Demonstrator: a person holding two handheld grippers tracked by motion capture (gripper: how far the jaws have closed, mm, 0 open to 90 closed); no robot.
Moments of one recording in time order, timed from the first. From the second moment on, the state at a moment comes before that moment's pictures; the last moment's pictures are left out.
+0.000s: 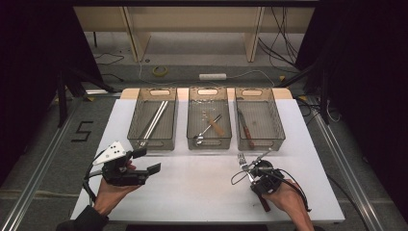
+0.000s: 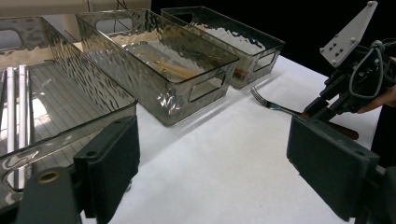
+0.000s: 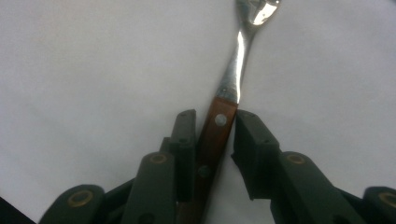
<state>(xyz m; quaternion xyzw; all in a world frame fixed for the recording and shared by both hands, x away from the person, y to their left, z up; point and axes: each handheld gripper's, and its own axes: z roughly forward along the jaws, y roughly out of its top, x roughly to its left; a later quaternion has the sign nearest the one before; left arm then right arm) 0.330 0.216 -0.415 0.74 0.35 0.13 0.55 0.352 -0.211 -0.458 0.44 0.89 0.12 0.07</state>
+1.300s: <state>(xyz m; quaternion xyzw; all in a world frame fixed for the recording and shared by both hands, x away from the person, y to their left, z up) 0.330 0.216 -0.415 0.74 0.35 0.13 0.56 0.353 -0.219 -0.442 0.43 0.89 0.15 0.08</state>
